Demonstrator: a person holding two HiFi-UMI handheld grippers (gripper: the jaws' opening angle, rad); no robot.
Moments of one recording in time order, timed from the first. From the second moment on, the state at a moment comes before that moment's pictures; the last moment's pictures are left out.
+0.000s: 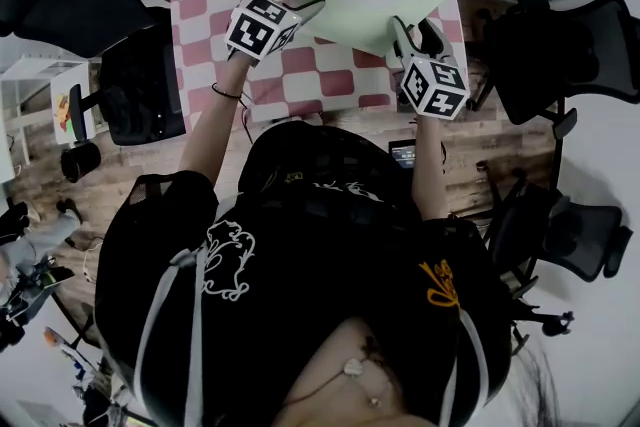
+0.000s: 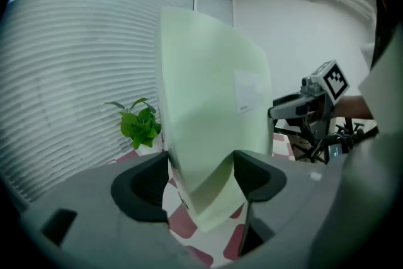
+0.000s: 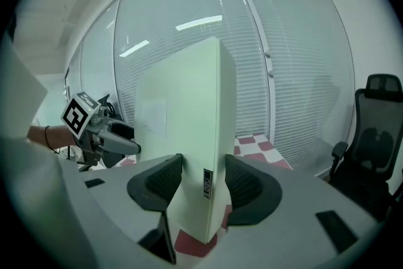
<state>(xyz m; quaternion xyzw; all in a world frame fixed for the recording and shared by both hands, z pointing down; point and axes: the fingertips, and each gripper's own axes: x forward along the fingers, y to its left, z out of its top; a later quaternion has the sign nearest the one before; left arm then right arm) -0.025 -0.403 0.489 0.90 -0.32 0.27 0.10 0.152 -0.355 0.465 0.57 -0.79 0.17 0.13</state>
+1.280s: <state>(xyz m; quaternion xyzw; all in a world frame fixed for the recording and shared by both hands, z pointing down) -0.004 -0.434 0.521 0.87 -0.40 0.30 0.05 0.172 -0.374 0.478 0.61 -0.76 0.11 0.20</state>
